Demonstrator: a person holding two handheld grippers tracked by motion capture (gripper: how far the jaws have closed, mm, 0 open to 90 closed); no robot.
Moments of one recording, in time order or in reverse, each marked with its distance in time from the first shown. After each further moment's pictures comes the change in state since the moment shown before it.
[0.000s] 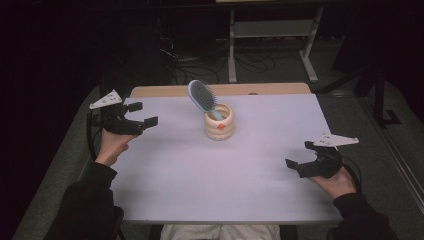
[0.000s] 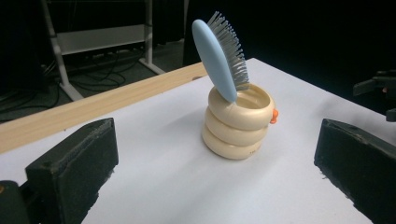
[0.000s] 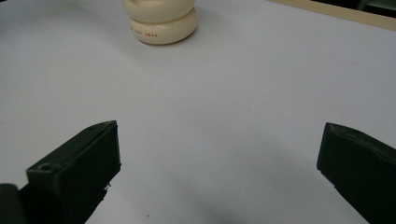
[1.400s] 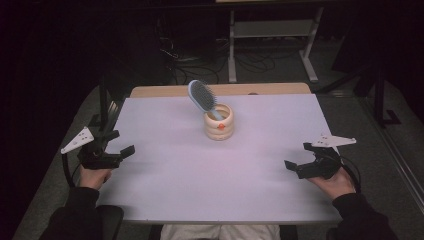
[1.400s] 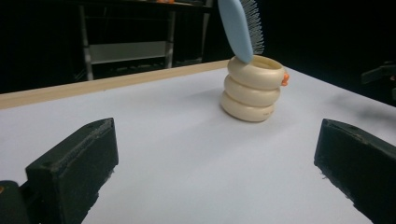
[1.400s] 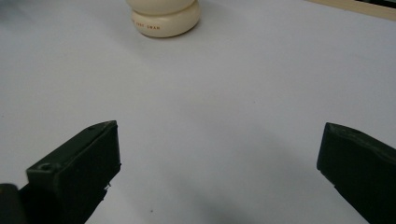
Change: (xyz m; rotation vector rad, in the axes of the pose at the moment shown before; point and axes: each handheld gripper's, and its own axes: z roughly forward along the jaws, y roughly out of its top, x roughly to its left) left arm 0.004 -0.093 -0.069 -0.115 0.093 -0.015; right arm 0.002 -0.001 0.003 0.025 0.006 -0.005
